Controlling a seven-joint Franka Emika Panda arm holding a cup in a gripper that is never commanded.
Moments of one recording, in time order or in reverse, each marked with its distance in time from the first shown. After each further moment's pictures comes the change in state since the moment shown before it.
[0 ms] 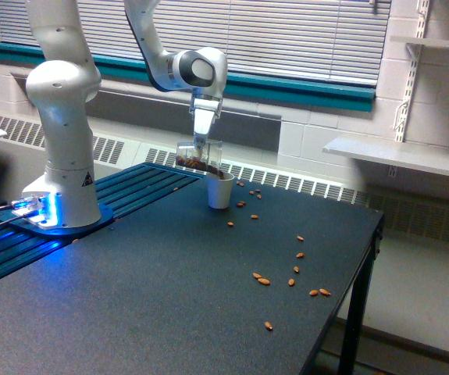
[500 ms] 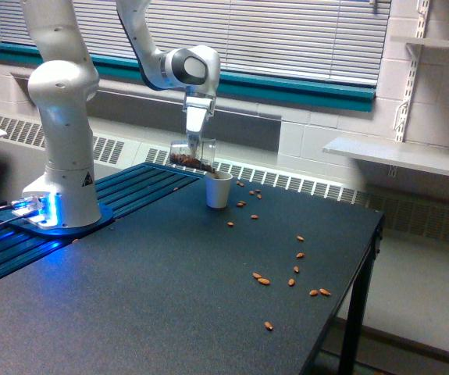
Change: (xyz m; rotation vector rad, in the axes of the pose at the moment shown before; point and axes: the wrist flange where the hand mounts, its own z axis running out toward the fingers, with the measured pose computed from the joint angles) arm -0.012 0.011 -0.002 0.003 0.013 0.029
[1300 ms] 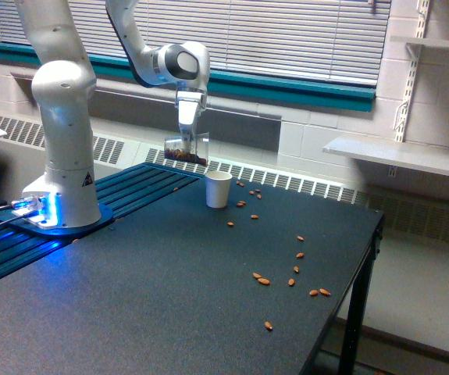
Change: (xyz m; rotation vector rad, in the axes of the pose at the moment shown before) arm -0.030 0.005 -0.014 0.016 0.061 0.022
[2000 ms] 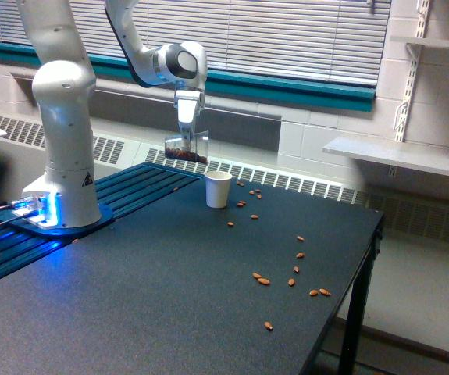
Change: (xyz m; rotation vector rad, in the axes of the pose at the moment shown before) arm -0.013 -0.004 -0.005 0.004 0.039 0.004
